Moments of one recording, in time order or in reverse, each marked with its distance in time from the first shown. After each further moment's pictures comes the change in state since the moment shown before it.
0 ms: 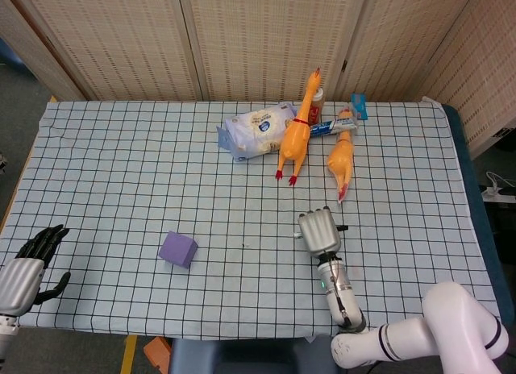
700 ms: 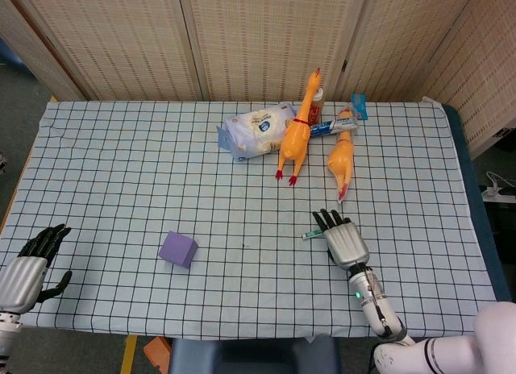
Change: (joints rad) left arm -0.007 -0.011 -0.007 -0.004 -0.022 -0.021 0.036; right arm -0.216 0.171 -0.054 -0.006 -0.268 -0.172 0.302
